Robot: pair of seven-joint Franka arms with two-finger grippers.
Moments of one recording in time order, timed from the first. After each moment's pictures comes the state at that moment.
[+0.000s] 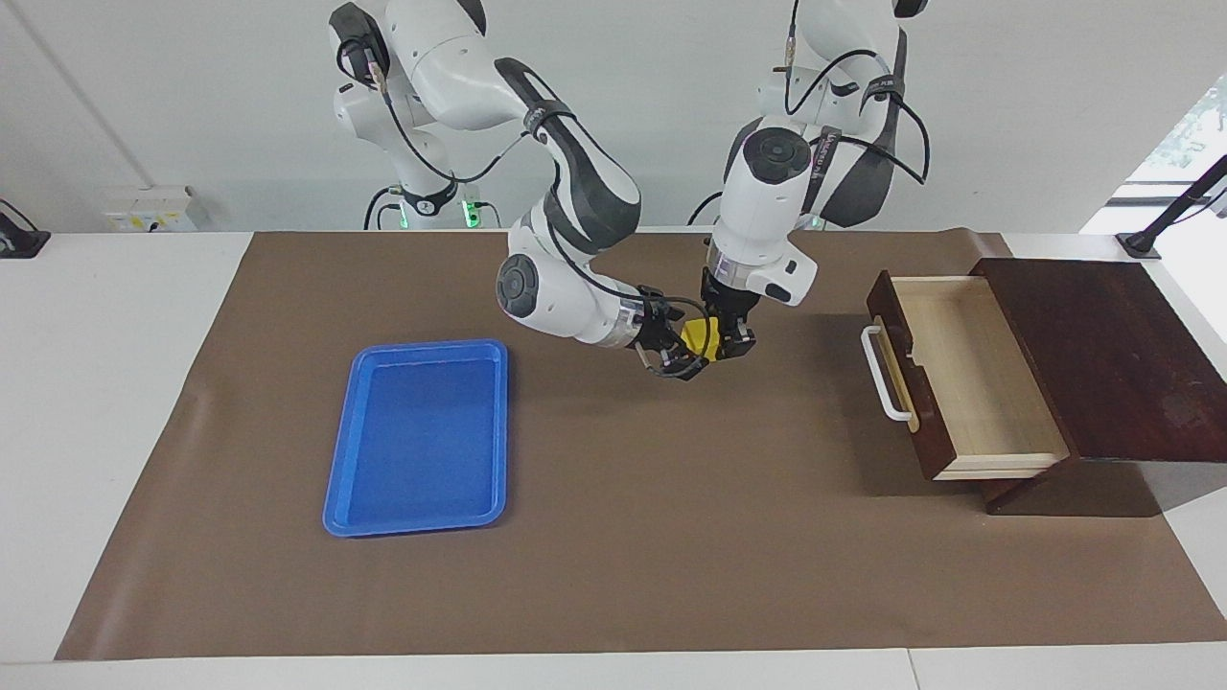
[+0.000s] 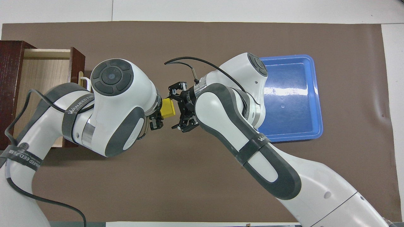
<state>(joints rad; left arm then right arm) -0.46 0.16 -0.09 -1.80 -0.02 1.96 -2.24 0.44 0.49 0.11 -1.57 0.88 2.06 1.40</state>
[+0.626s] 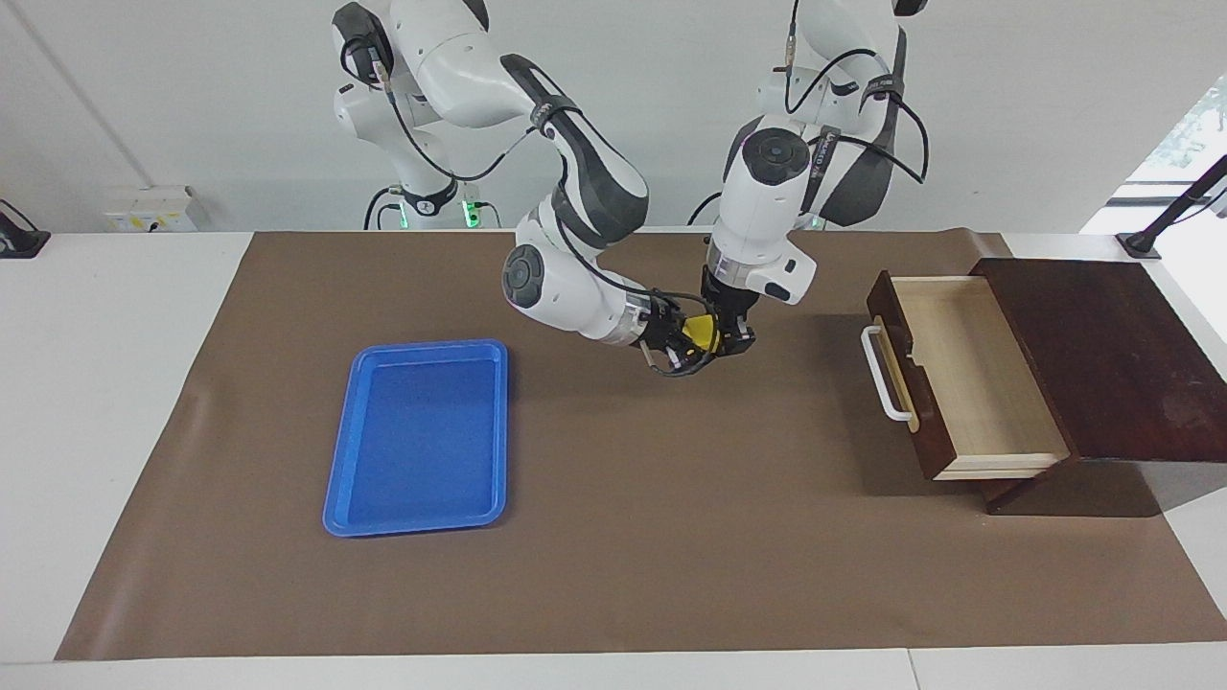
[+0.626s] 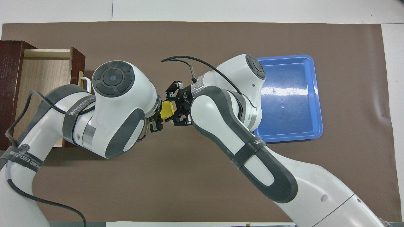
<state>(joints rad) -0.46 0.15 -0.09 -1.82 -0.02 1.95 -2.25 0.46 0.49 0.11 -1.56 0.88 2.12 1.43</state>
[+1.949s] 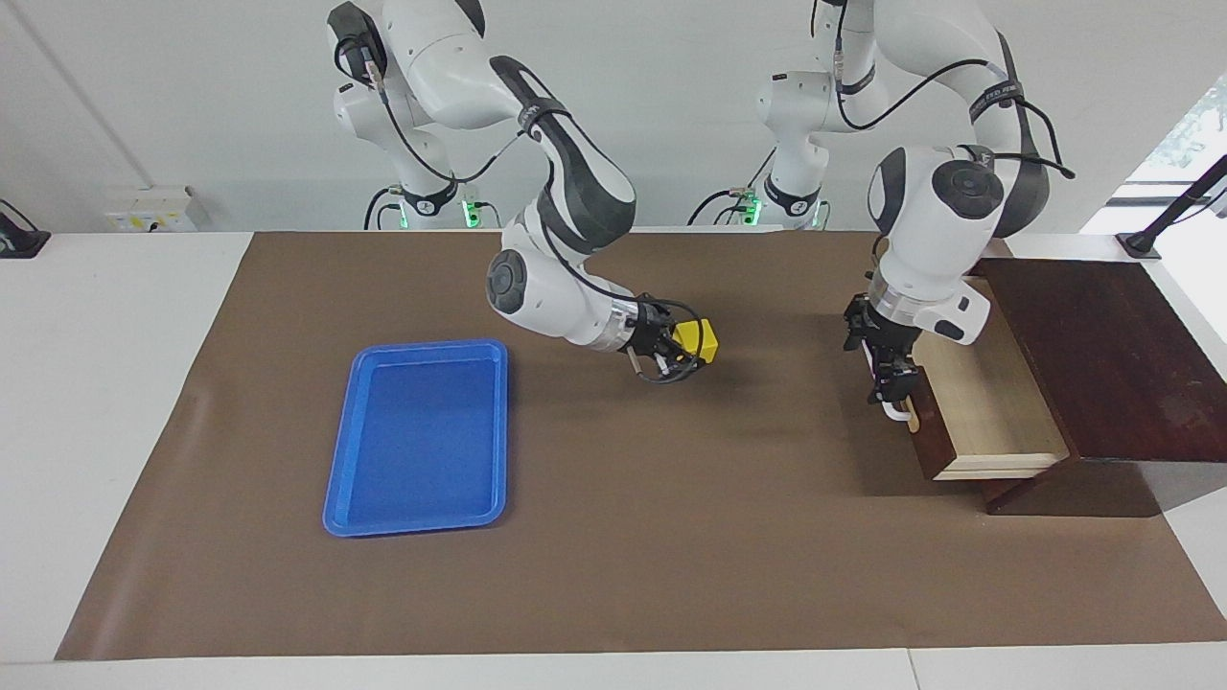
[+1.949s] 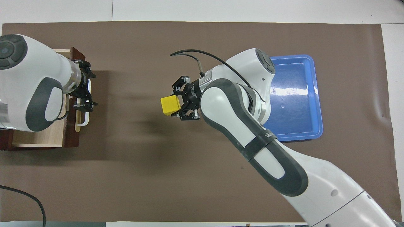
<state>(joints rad) -0.13 0.15 -0.05 -1.85 0.07 2.04 -1.76 0.40 0.49 0.10 -1.55 0.88 2.09 1.42</state>
